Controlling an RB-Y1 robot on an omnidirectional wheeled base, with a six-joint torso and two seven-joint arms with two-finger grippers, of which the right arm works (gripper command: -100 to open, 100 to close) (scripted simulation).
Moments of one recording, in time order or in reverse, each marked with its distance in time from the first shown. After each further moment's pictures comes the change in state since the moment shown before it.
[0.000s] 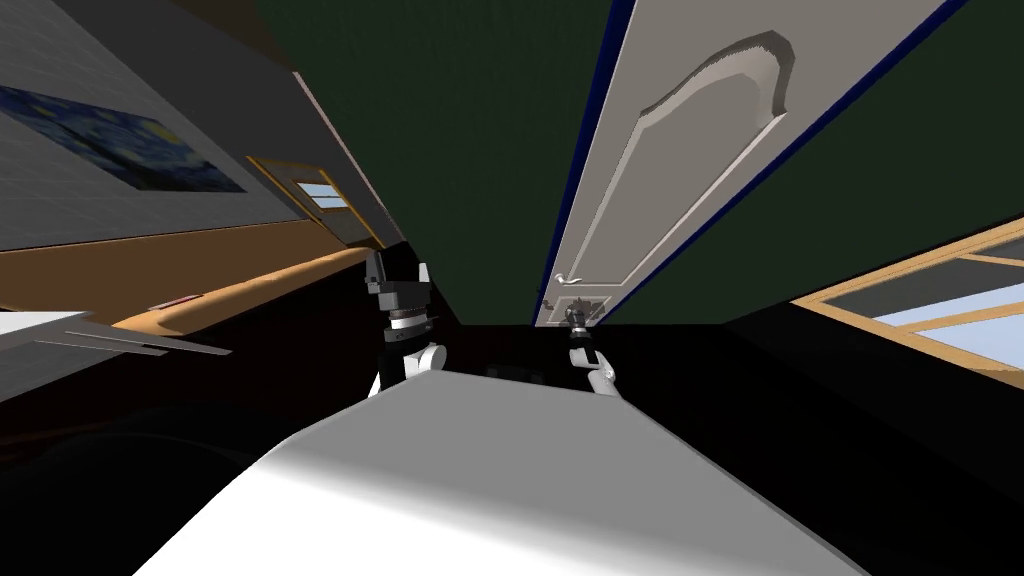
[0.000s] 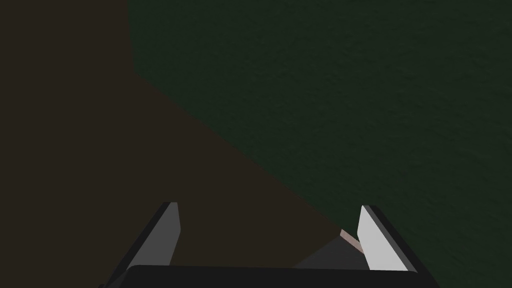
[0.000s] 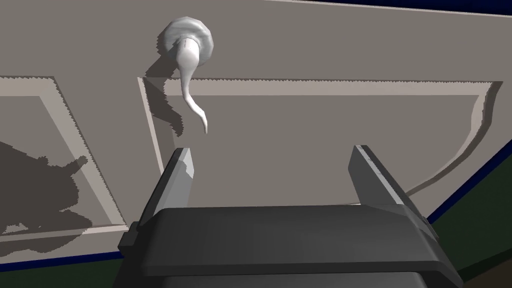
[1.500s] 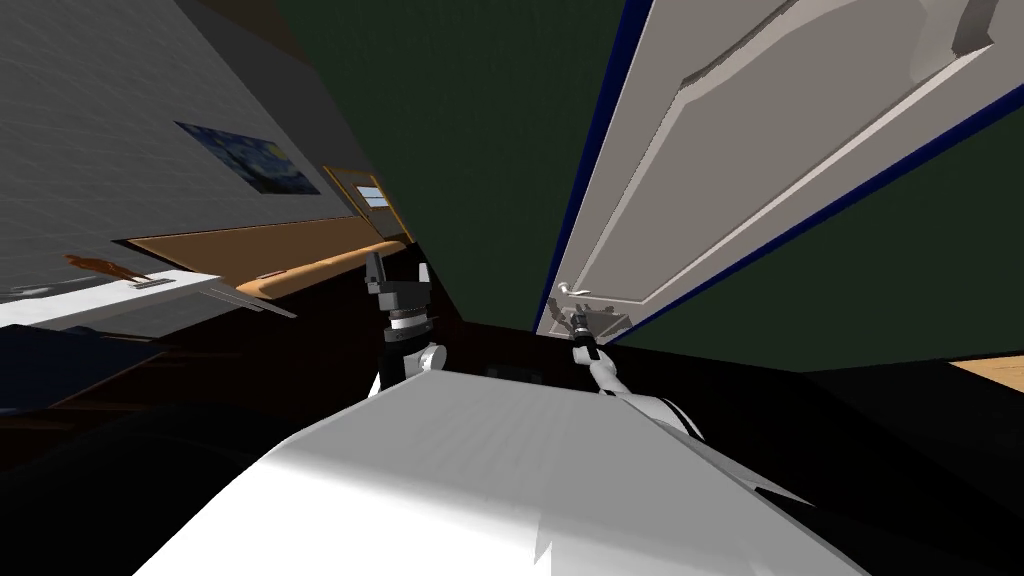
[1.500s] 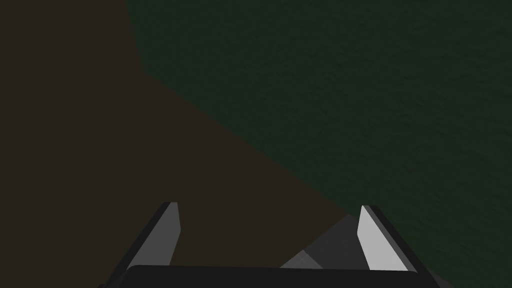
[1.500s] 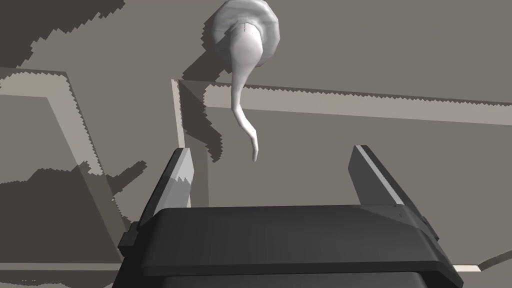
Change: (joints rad) arm -0.195 -0.050 -0.028 0.407 -0.028 -0.072 -0.005
